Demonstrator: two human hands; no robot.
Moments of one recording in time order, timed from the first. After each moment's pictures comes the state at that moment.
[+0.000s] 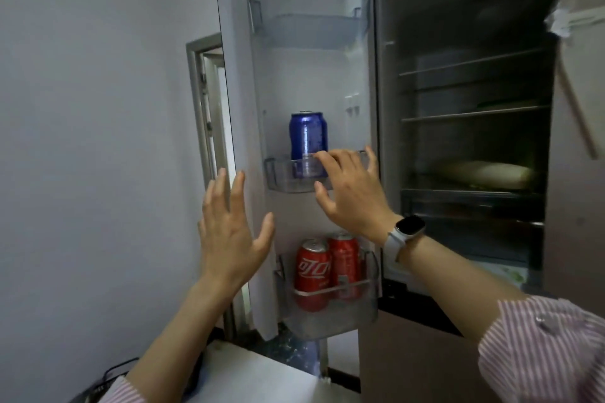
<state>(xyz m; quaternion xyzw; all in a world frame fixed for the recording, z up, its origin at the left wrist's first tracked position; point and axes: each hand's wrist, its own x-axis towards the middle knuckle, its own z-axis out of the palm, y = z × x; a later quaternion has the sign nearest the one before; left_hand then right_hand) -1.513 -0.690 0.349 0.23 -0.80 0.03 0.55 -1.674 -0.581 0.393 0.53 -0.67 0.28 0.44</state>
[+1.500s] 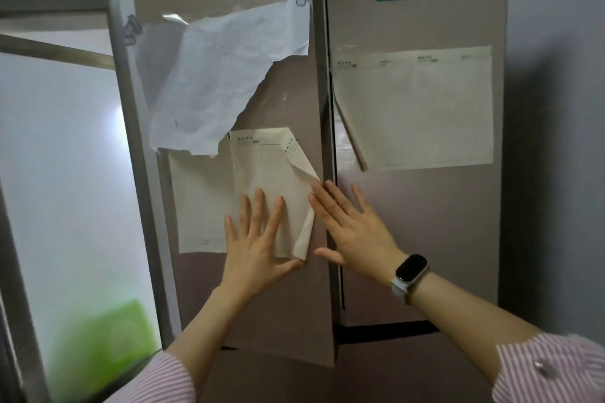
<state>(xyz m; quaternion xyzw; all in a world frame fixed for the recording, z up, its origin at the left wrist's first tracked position) -1.762 -0.565 0.312 -0.02 -0.92 0.00 0.38 -1.823 -0.364 0.337 0.37 -0.78 -0.09 0.49</state>
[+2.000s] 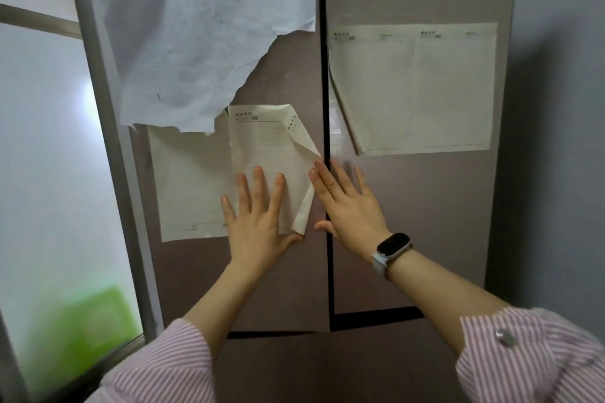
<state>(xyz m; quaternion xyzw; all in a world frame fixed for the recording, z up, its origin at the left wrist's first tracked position) -1.797 -0.549 0.315 0.01 -0.91 0.01 0.41 -1.846 -0.372 0.337 0.28 -0.81 -0.10 0.50</state>
